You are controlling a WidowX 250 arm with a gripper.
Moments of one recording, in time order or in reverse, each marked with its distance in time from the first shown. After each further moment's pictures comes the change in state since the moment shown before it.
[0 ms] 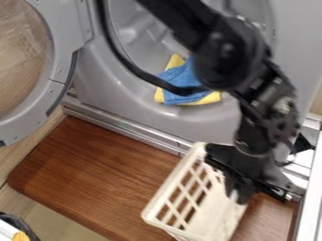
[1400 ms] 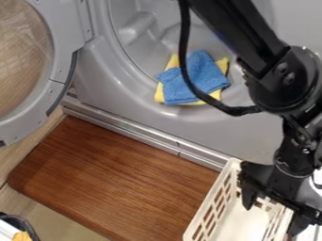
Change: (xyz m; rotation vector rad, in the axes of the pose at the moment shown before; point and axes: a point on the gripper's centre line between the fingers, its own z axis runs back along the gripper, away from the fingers) arm 0.005 -0.042 -0.018 -0.035 0.050 -0.060
